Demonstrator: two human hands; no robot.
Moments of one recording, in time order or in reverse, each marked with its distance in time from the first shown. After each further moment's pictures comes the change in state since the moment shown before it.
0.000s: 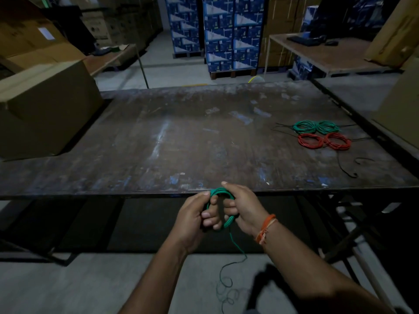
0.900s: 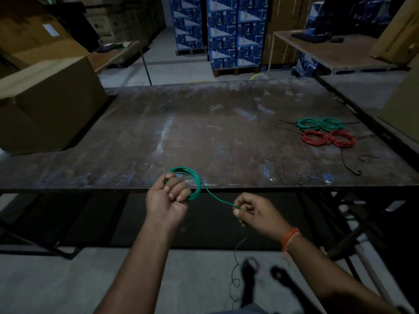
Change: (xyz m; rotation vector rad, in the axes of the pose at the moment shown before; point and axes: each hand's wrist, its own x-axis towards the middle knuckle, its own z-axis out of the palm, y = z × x) left_hand 0.006 0.049 -0.040 -0.621 0.193 0.101; right_hand -0.011 0.030 -0.066 -0.770 -0.128 -0.413
